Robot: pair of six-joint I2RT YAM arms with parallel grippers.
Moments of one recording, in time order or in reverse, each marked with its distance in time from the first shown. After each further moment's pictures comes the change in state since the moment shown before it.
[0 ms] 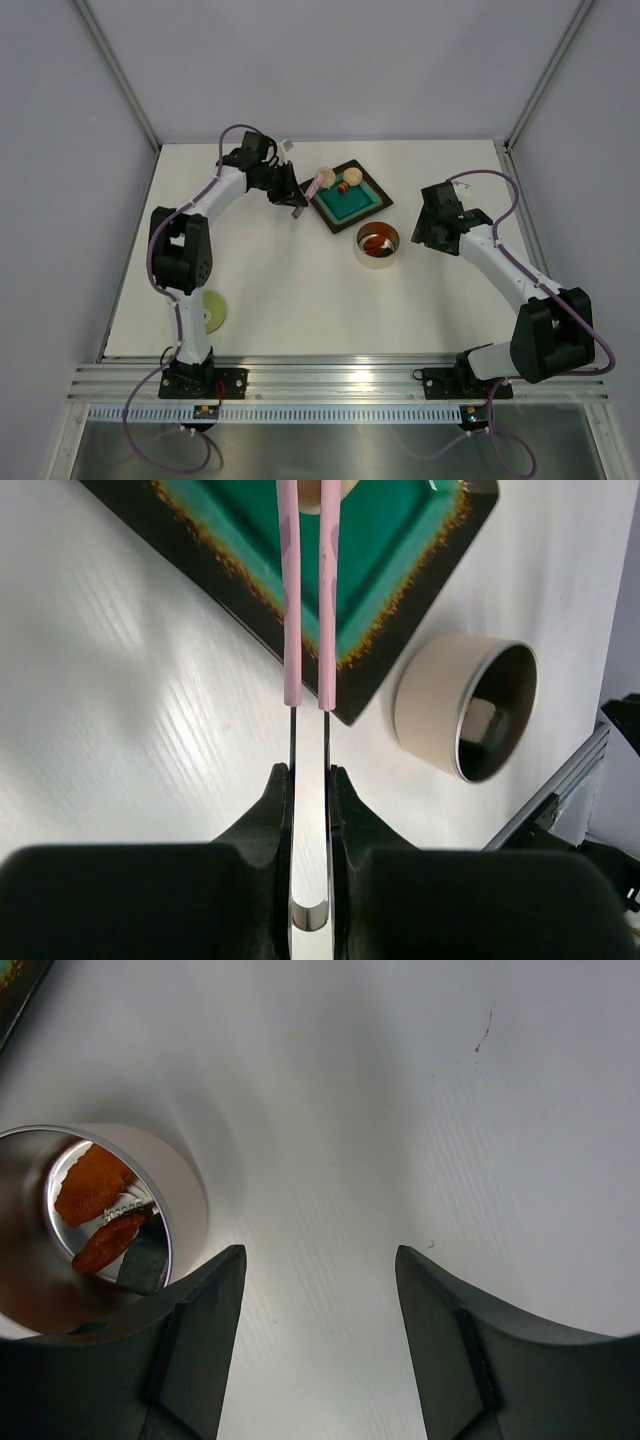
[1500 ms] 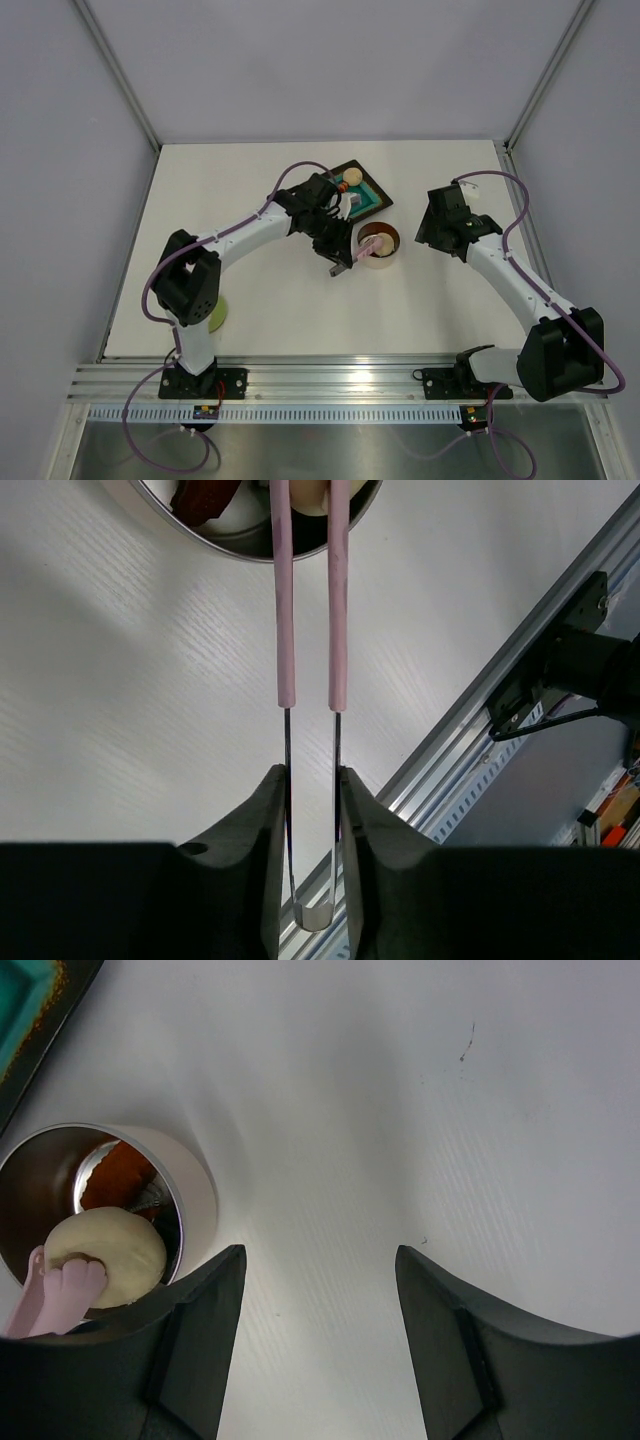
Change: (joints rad) left arm -0.423 -0.237 -0.248 -0.087 -0.047 0.063; right arm 0.000 -0.095 -0.026 -0.001 0.012 0.004
